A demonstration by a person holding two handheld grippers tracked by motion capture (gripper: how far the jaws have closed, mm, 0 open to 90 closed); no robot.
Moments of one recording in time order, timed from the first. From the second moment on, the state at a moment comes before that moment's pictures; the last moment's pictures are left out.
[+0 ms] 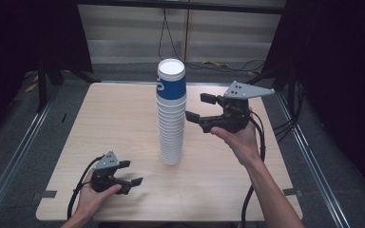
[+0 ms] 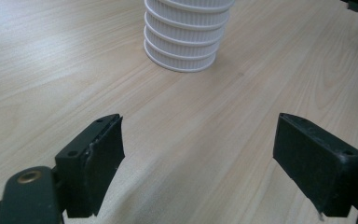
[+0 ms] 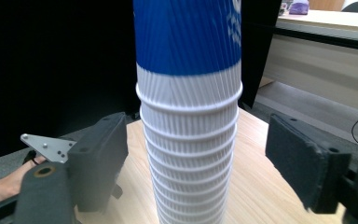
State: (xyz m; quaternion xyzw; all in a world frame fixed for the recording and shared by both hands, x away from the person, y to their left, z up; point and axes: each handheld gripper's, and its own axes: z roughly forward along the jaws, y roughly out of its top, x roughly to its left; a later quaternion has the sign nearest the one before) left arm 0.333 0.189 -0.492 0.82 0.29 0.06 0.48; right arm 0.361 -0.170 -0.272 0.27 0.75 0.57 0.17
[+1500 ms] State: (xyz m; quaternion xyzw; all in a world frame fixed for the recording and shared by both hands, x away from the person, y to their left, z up) left arm 0.333 0.189 -0.493 0.82 0.30 0.06 0.48; right arm 0.415 -0.113 -0.225 0.25 0.78 0.56 0.13
